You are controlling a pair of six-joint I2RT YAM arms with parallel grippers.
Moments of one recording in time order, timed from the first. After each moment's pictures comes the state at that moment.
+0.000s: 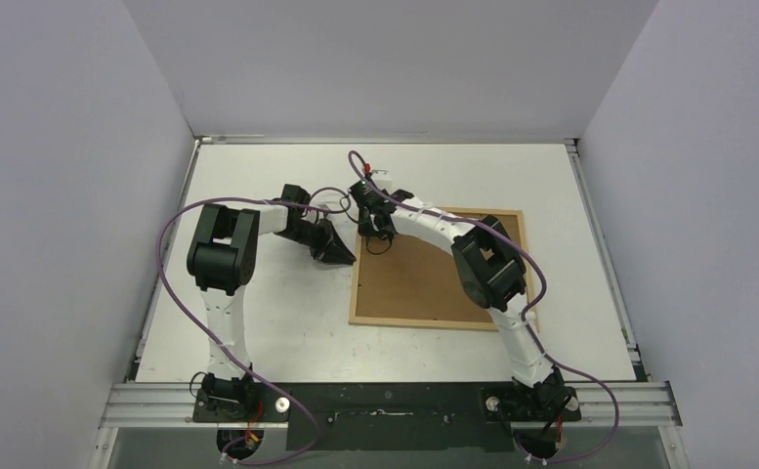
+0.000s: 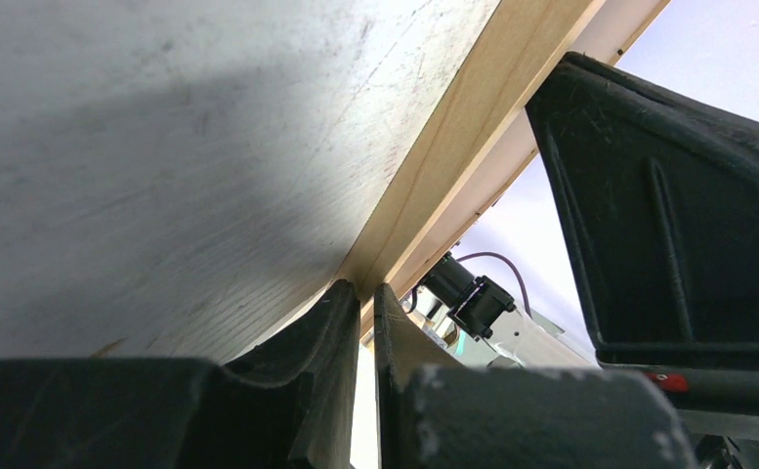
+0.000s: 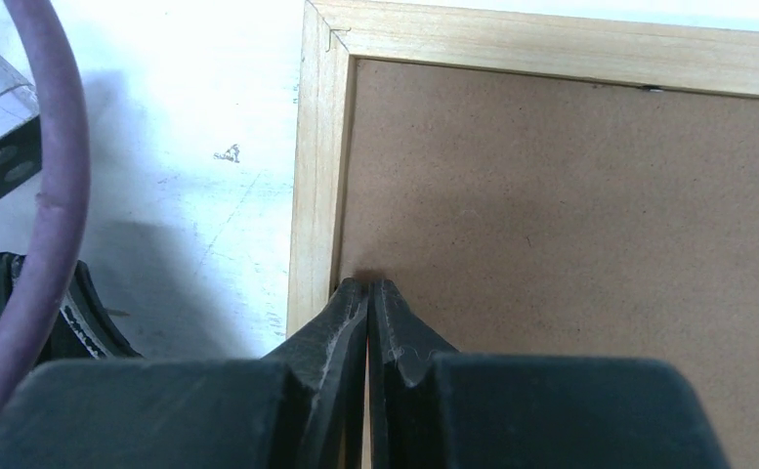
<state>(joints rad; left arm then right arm) -0.21 2.17 1.30 -0.47 0.86 -0.71 0.72 2.27 1.80 -0.52 0.22 0.66</state>
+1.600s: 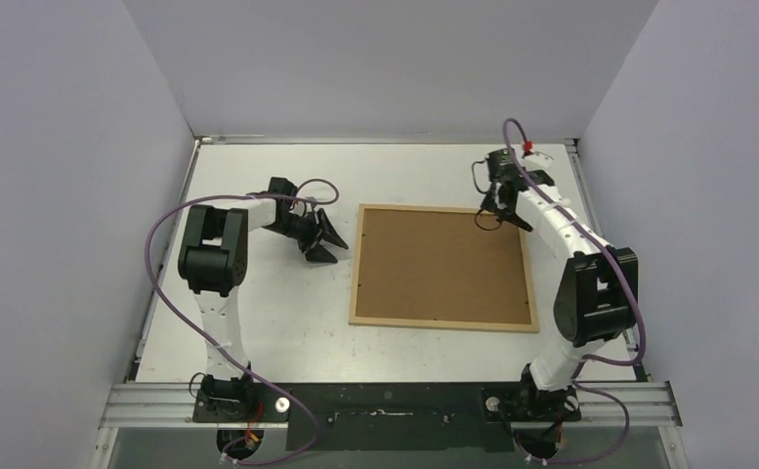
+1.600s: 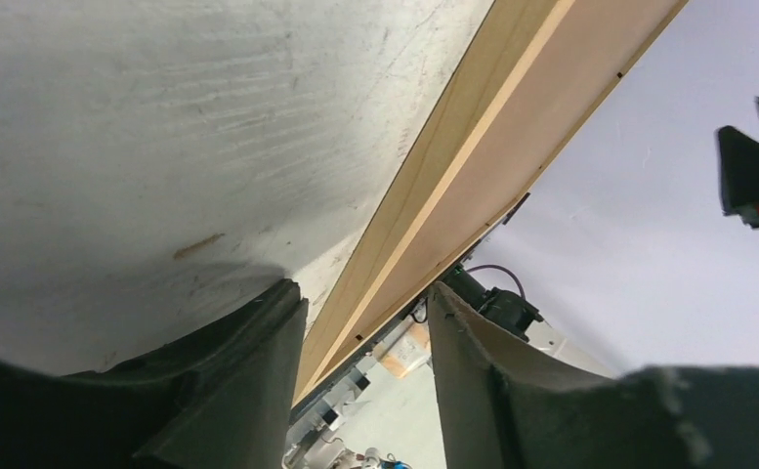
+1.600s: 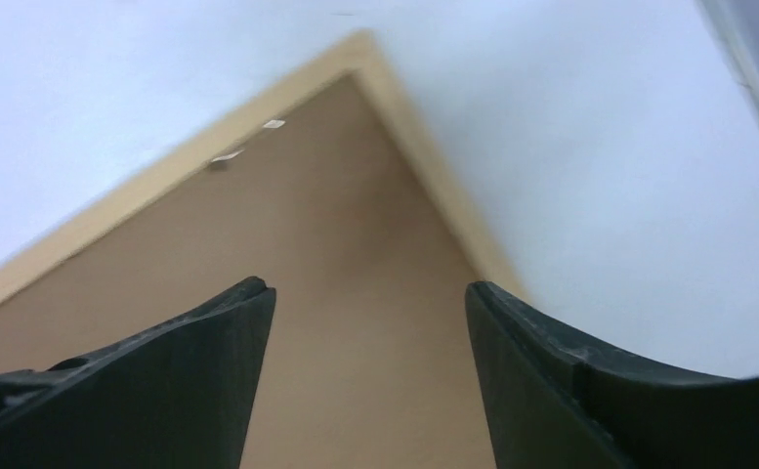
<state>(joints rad) -0.15 2.13 1.35 -0.56 0.83 -0.64 0.26 1.70 1.41 -0.75 0.53 0.66</state>
